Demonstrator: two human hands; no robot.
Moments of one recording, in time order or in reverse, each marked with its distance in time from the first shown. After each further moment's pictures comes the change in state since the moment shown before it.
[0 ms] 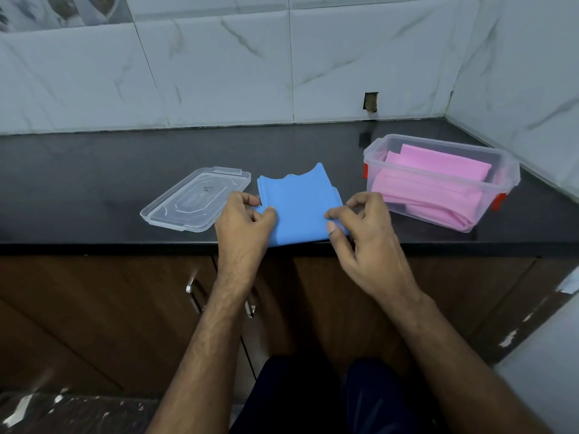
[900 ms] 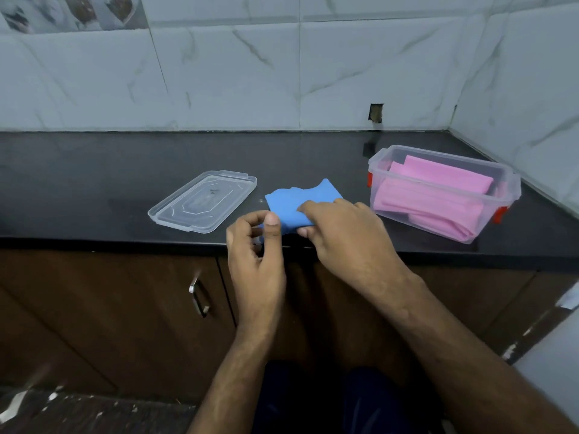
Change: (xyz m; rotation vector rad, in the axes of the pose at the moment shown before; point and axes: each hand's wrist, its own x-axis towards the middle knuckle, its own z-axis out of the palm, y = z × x) left_hand -0.067 0.008 0.002 -0.401 0.159 0.073; right_hand 0.039 -0.062 -0.016 -0.349 -0.262 -0.127
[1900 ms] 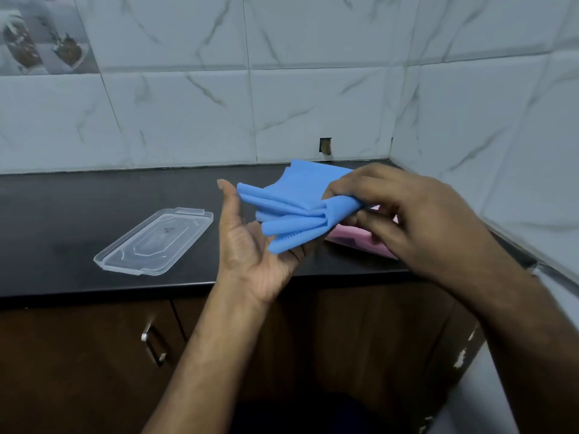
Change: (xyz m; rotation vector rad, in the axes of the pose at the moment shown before) left_hand 0.042 0.076 0.061 -1.199 -0.675 -0.841; right_hand -0.043 0.070 -0.135 0.264 0.148 -0.071
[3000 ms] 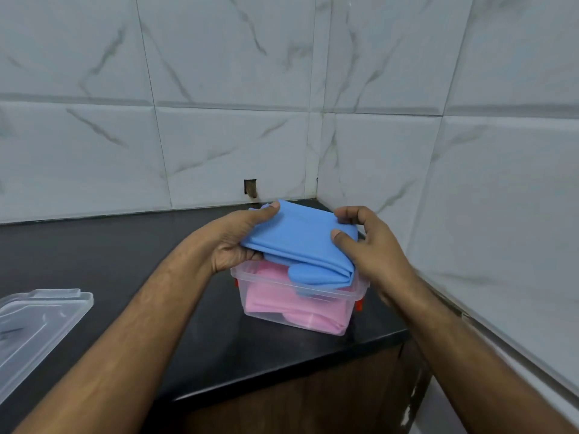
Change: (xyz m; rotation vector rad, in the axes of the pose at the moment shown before) left_hand 0.202 -0.007 0.032 0.812 0.025 -0.325; right_hand 0.023 0.173 0.026 0.388 0.355 0.687
